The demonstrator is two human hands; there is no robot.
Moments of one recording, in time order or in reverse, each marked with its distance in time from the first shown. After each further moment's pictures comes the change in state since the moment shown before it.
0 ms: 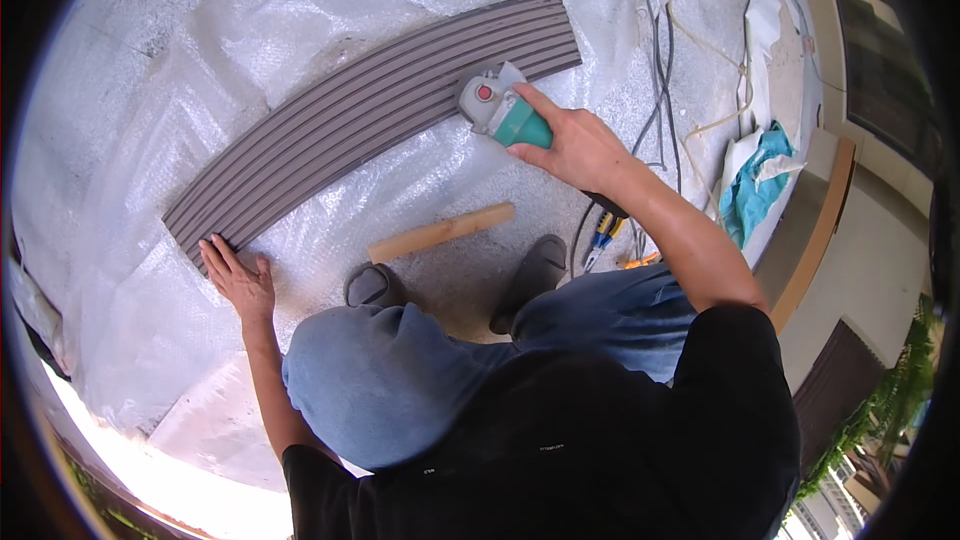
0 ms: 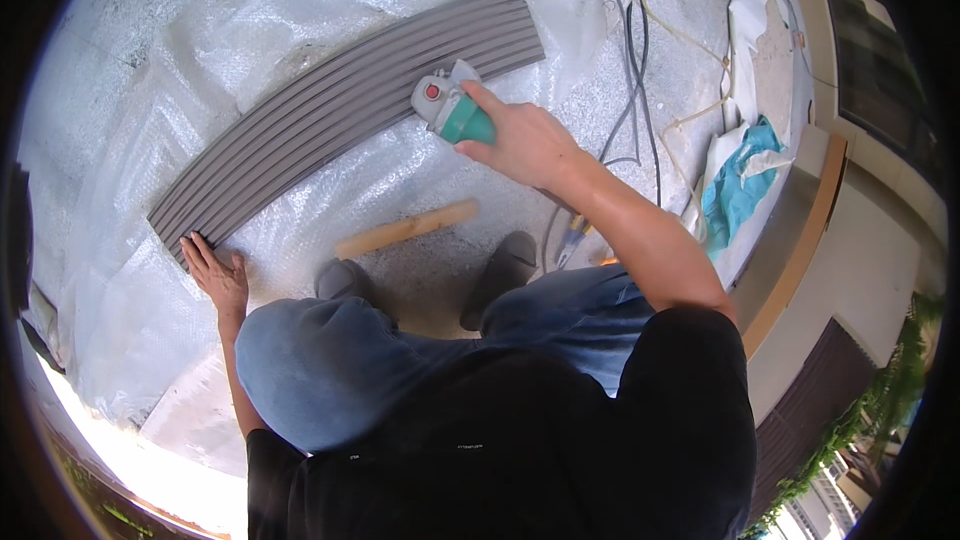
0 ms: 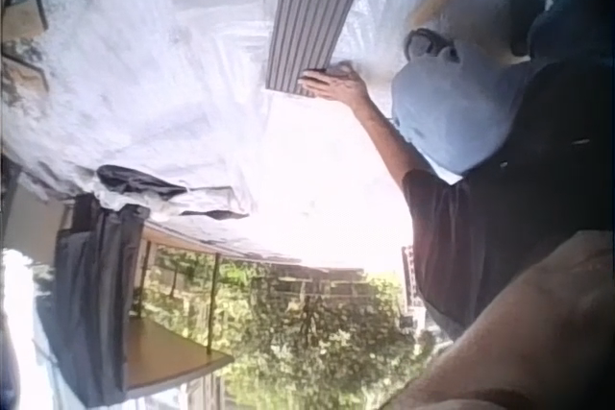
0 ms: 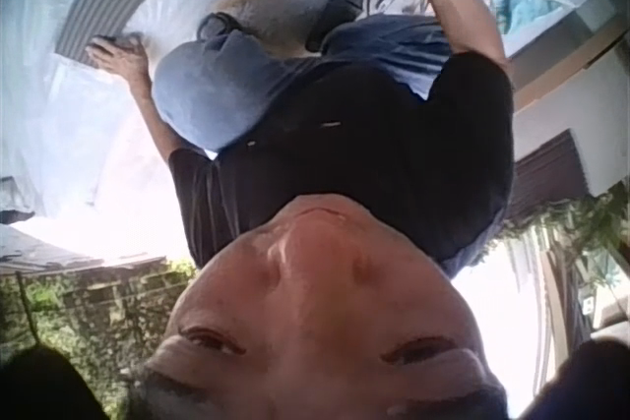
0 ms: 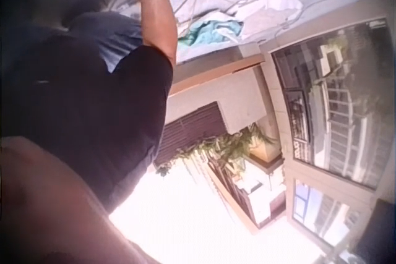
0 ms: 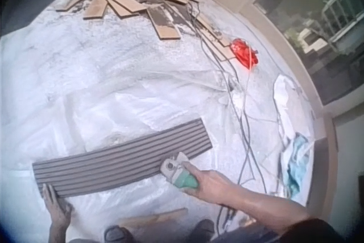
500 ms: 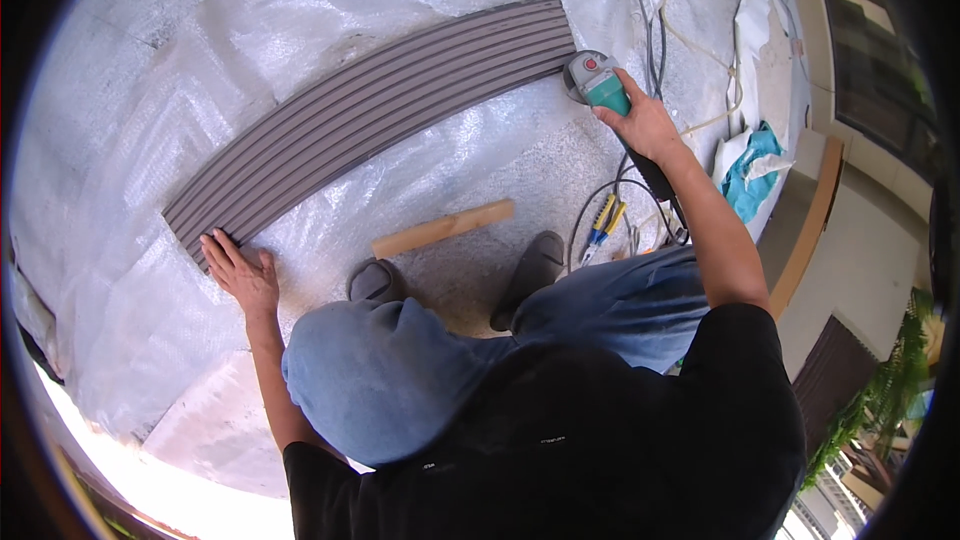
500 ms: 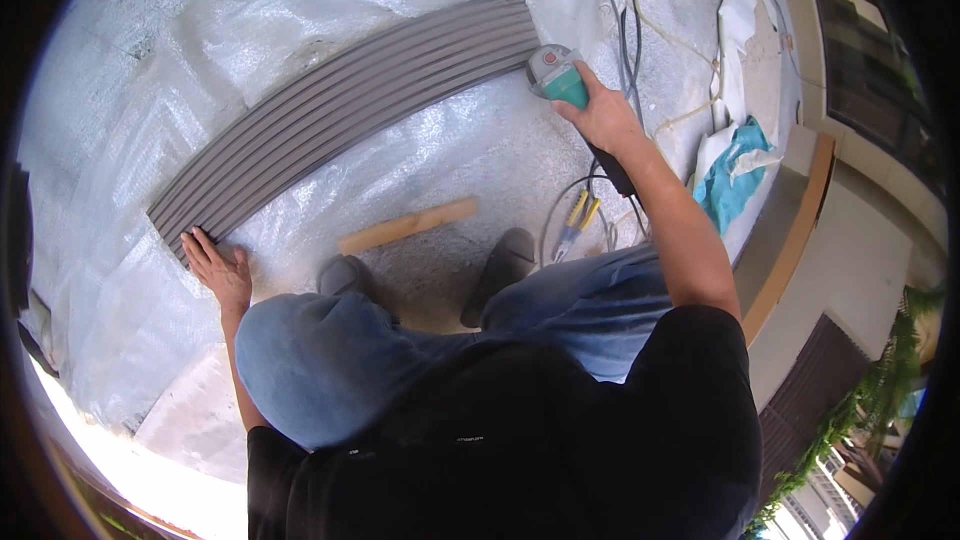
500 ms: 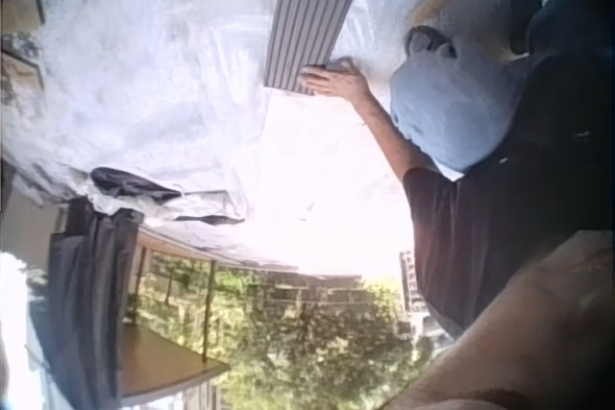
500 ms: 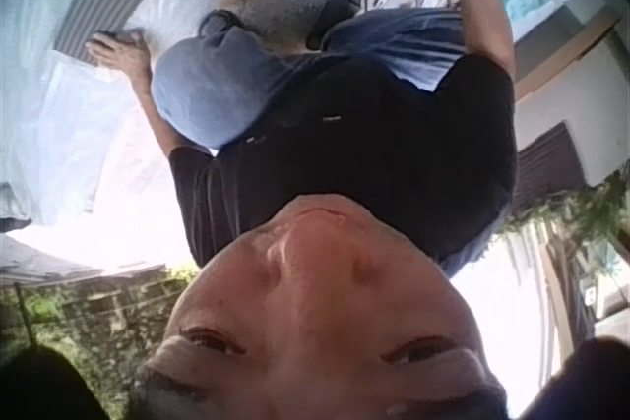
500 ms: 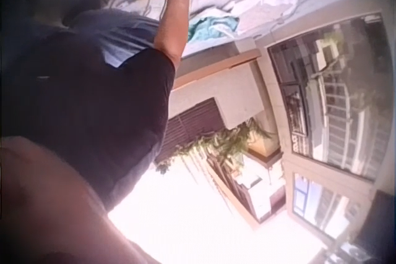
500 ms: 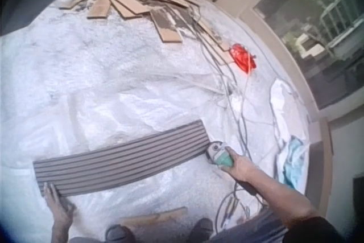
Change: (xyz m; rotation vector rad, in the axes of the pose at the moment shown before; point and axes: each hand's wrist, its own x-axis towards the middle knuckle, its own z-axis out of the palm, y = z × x) left_hand -0.008 -0.001 0.000 -0.001 -0.017 -0.111; right_hand 0.000 0.110 -0.016 -0.080 0.222 0.294
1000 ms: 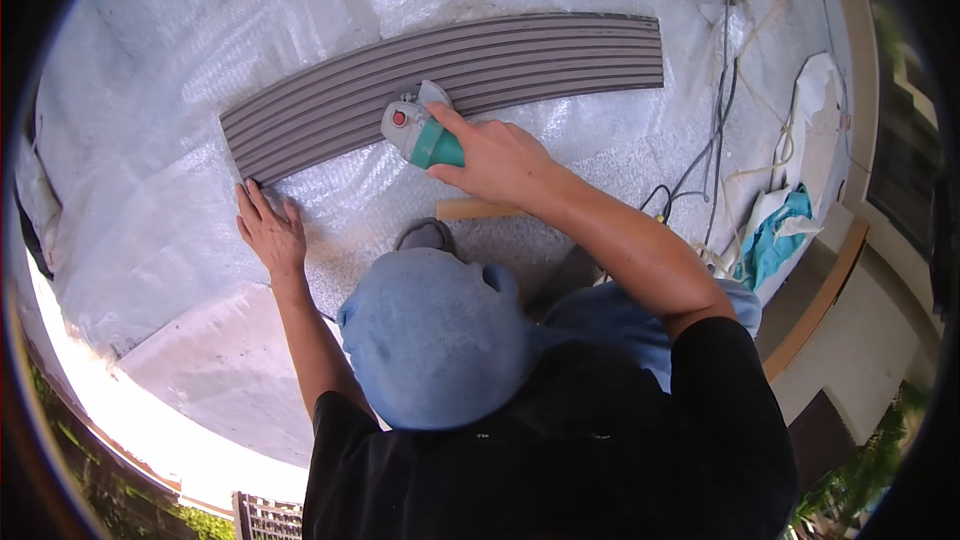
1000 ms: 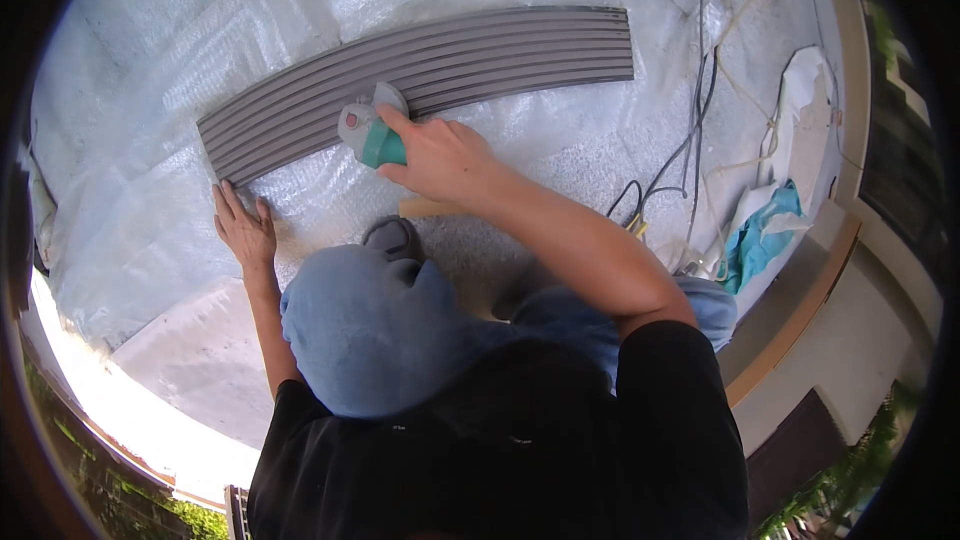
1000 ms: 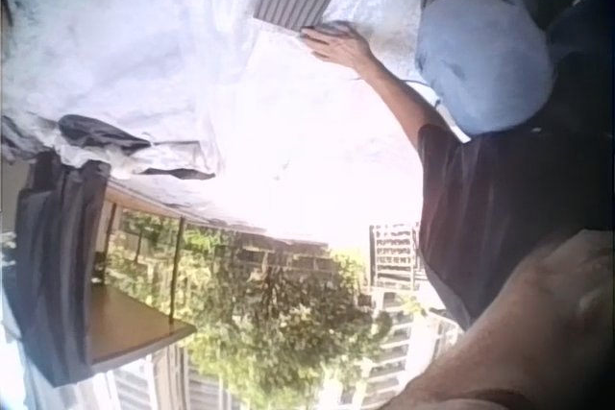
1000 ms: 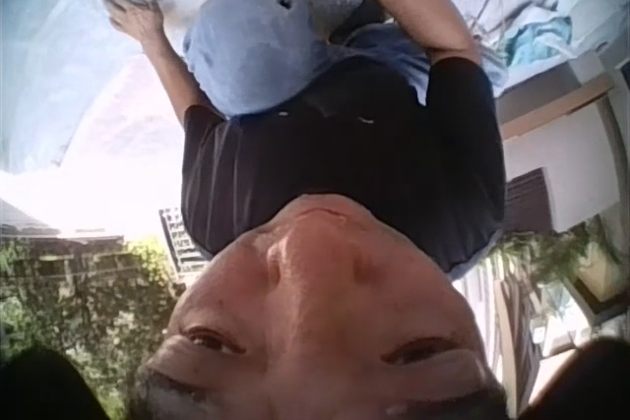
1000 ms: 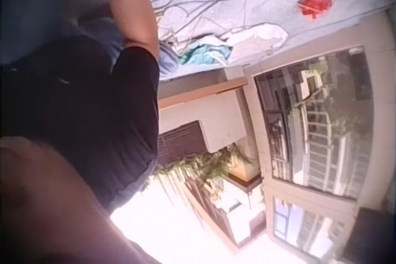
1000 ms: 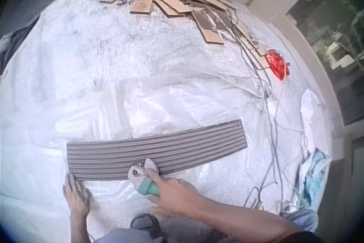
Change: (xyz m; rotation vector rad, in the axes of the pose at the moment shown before) left_hand -0.021 -0.040 -0.011 0.069 0.032 -0.169; right_hand -0.079 -0.305 0.081 0.109 -0.373 -0.582
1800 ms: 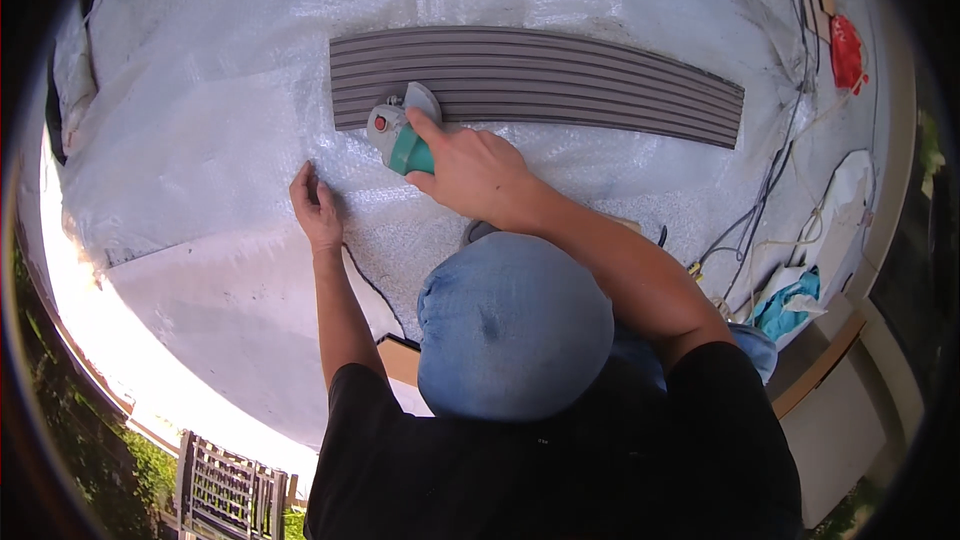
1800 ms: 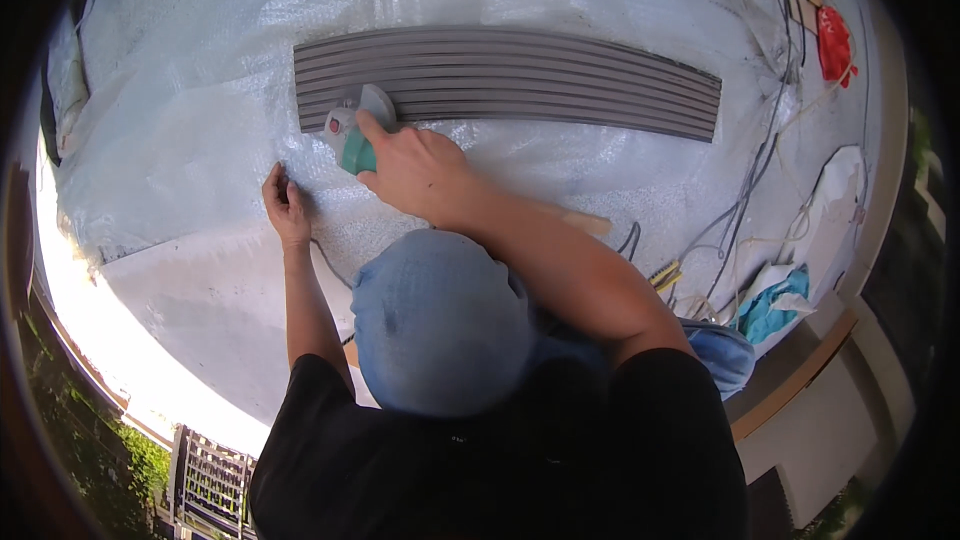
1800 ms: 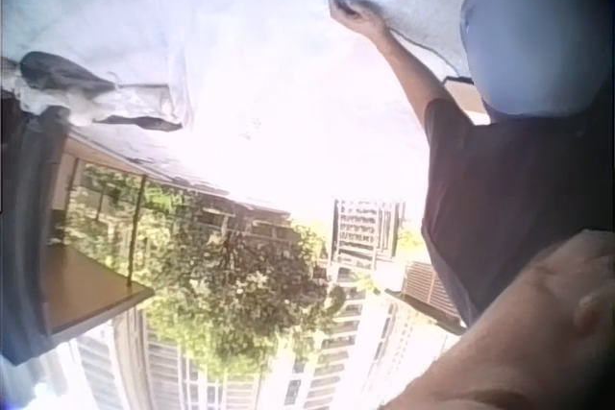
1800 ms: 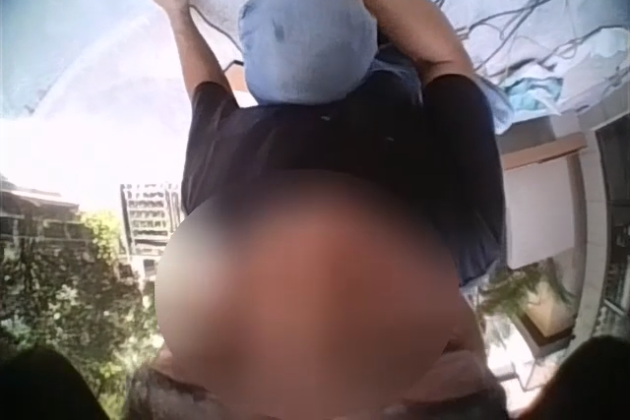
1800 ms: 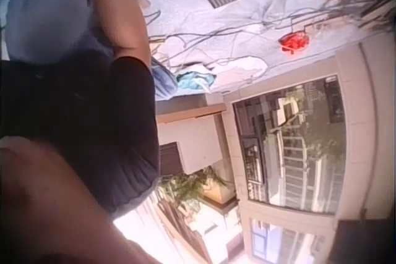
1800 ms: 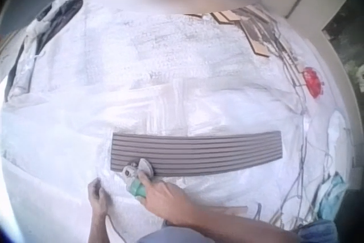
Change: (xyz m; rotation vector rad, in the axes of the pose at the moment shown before) left_hand -0.050 -0.106 0.051 -1.026 0.202 -0.272; right_hand 0.051 -0.158 0.061 -0.050 -0.148 -0.161
